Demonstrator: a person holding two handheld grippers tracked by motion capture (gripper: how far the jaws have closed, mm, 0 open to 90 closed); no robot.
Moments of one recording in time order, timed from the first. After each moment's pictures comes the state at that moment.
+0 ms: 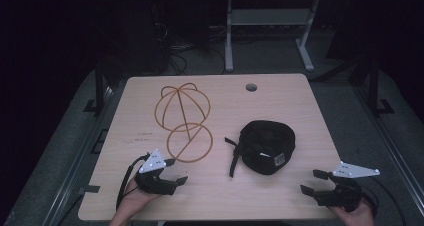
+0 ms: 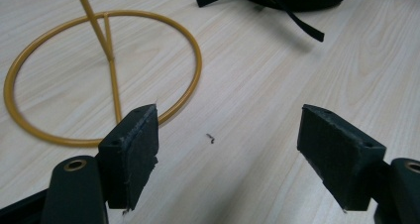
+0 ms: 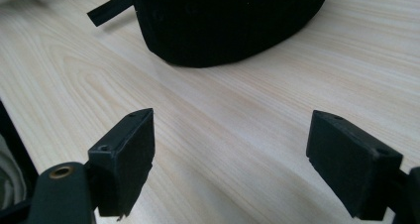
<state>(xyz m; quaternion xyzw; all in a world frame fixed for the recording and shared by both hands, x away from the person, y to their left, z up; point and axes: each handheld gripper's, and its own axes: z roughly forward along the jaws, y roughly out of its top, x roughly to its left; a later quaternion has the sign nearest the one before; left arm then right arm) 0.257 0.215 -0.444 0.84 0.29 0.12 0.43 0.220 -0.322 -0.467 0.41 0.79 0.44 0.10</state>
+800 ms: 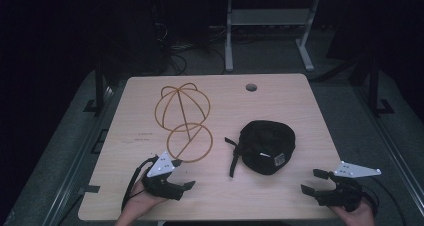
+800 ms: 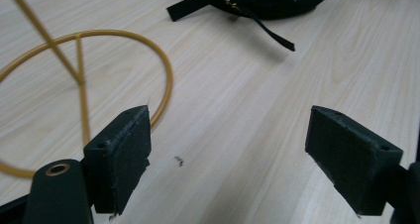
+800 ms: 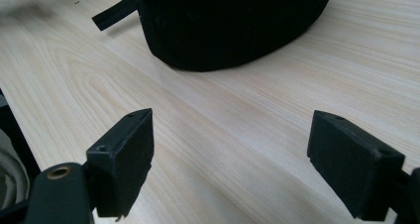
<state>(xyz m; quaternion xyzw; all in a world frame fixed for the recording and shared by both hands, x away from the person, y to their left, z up) 0.249 0.191 -0.435 0.86 0.26 0.12 0.43 0.220 -0.323 -0.466 0.41 0.79 0.45 0.10</state>
